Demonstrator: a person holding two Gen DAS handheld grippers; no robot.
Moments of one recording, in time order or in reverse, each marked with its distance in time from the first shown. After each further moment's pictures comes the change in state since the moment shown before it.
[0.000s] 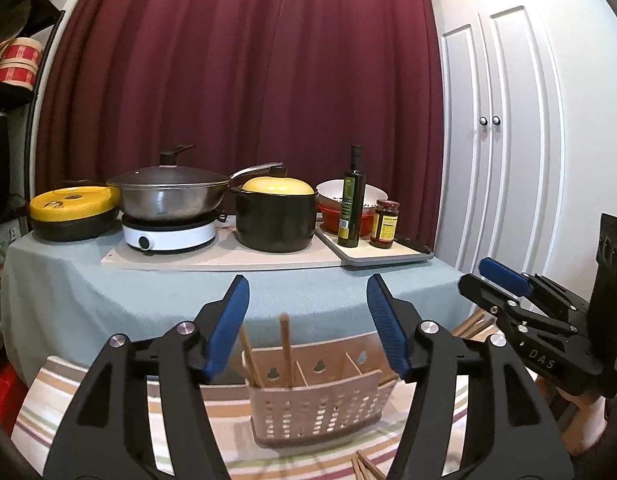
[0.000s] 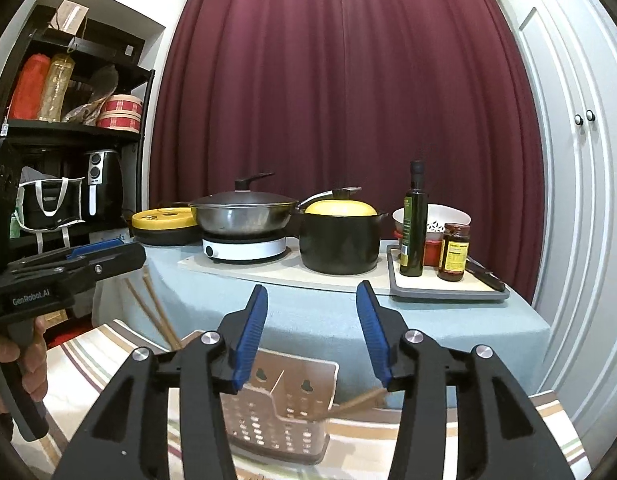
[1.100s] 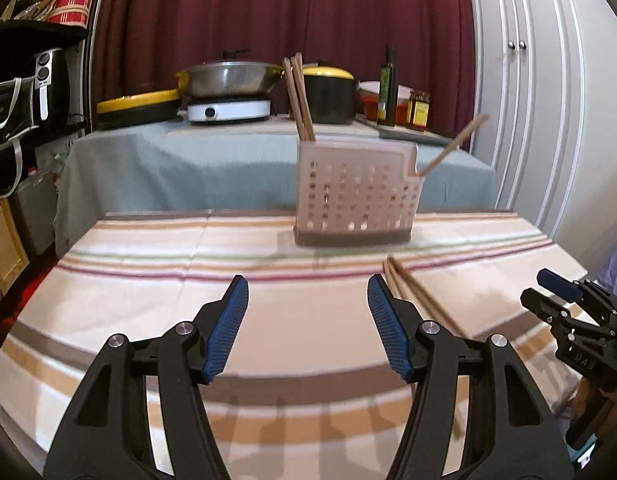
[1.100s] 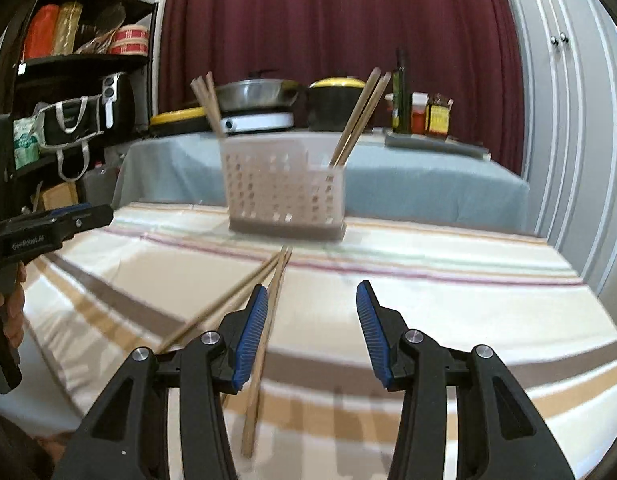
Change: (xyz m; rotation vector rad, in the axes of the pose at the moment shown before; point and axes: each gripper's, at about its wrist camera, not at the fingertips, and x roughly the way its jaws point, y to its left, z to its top) left arm -0.108 -0.008 -0.169 -0.020 0.271 0.175; right arm -0.106 0.021 -0.166 0.033 0.303 -0.002
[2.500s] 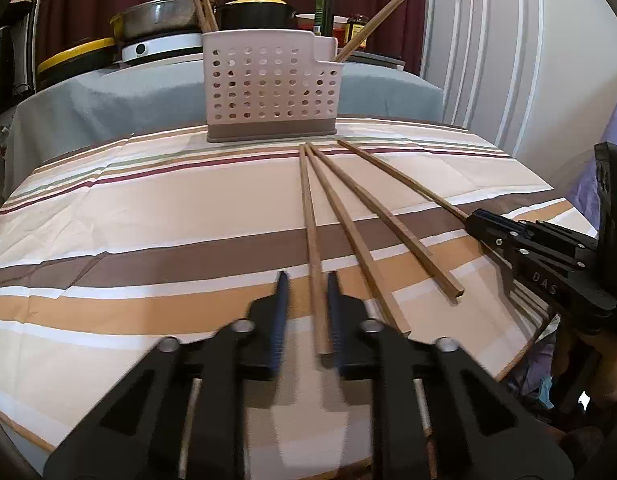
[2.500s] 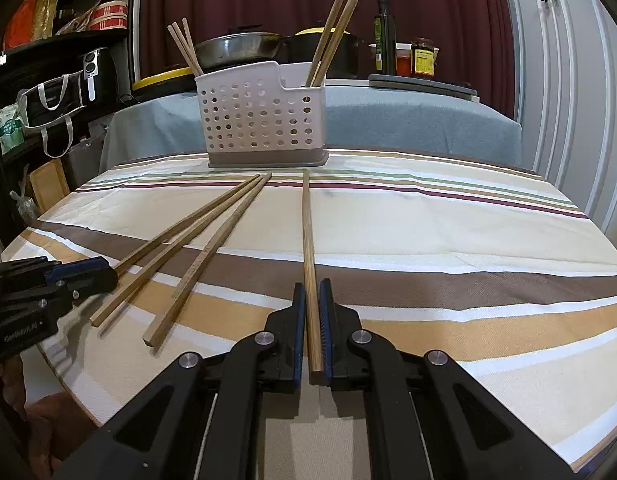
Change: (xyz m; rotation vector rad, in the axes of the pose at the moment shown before) left arm 0.025 -0.056 -0.077 0.072 0.184 -0.164; right arm 0.013 -0.017 -0.045 0.054 0.128 -0.034
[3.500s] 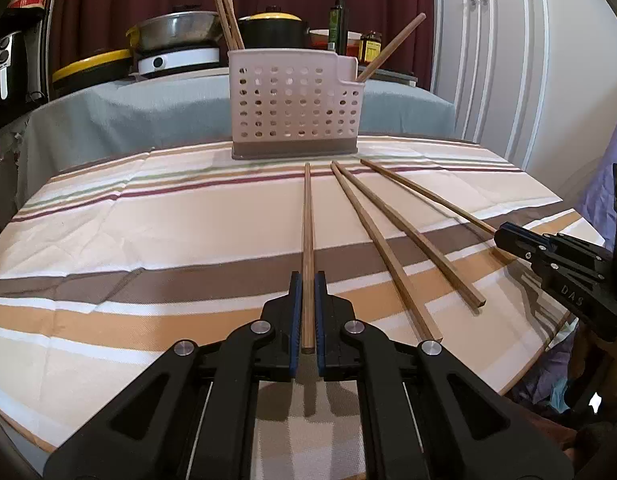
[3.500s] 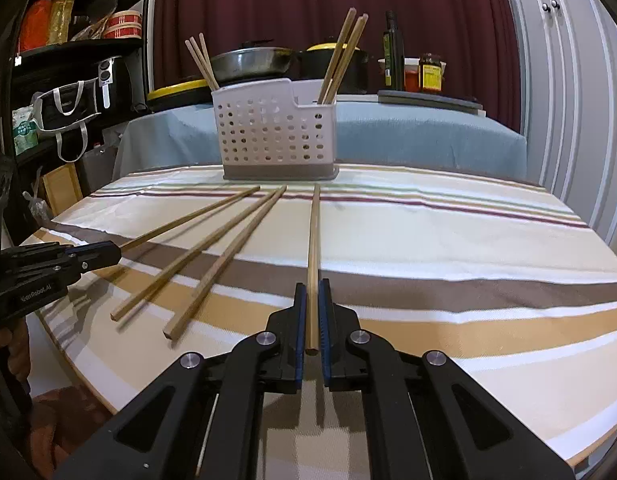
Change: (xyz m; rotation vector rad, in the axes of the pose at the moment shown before) left arm -0.012 0.017 0.005 0.004 -0.062 0.039; right arm -0.014 0.000 0.000 -0.018 -0.060 0.036
